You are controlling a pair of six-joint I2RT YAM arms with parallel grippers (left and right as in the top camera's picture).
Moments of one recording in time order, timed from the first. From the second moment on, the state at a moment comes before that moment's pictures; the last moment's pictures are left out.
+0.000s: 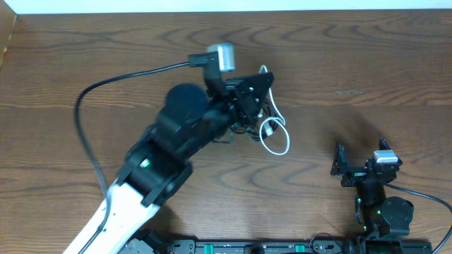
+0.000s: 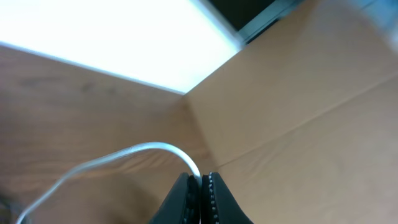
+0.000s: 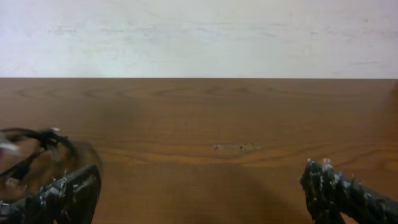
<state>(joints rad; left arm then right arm) -0.66 1.13 1.18 -0.16 0.20 -0.87 -0.03 0.01 0.01 -0.07 -0.09 0.03</state>
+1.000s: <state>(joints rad) -0.66 1.19 1.19 0.13 0.21 -1.11 -0.03 0.01 0.01 -0.07 -0.09 0.03</state>
